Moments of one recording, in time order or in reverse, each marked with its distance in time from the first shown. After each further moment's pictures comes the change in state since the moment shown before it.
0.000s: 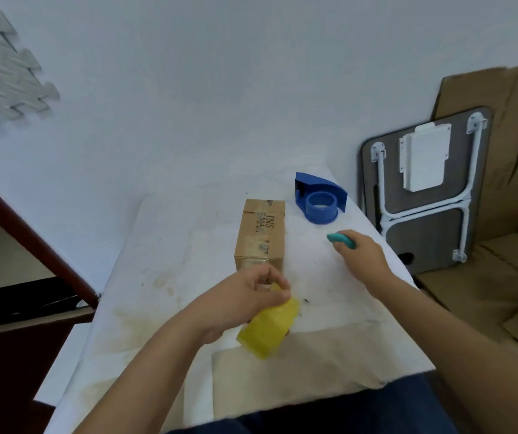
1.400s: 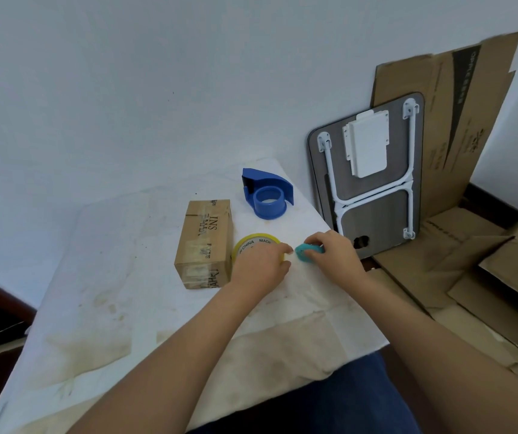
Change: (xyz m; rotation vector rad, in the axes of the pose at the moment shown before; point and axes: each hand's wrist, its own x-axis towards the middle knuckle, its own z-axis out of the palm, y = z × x) left_hand 0.140 0.015 0.082 0.916 0.314 0.317; right_hand 0.004 0.048 -0.033 -0.297 0.009 -0.089
